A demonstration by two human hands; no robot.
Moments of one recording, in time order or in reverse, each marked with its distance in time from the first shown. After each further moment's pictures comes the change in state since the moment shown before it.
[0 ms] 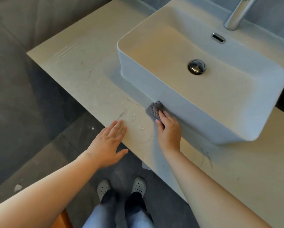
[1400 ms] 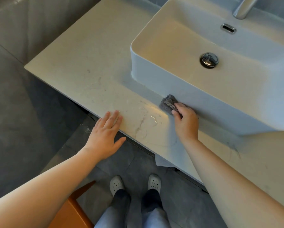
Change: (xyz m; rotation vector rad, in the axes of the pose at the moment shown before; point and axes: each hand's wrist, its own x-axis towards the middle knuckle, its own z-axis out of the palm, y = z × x) left_hand 0.021 -0.115 -0.013 0.001 0.112 0.034; right_hand 0.028 -0.036 0.019 0.005 0.096 0.122
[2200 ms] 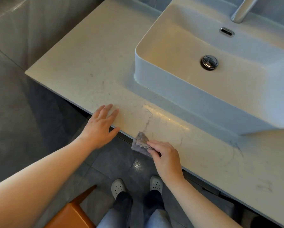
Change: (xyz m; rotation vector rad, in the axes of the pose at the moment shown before) left_hand 0.021 -0.045 -0.026 -0.058 0.017 0.021; right_hand -0.117 -0.064 0.020 0.153 -0.256 0.021
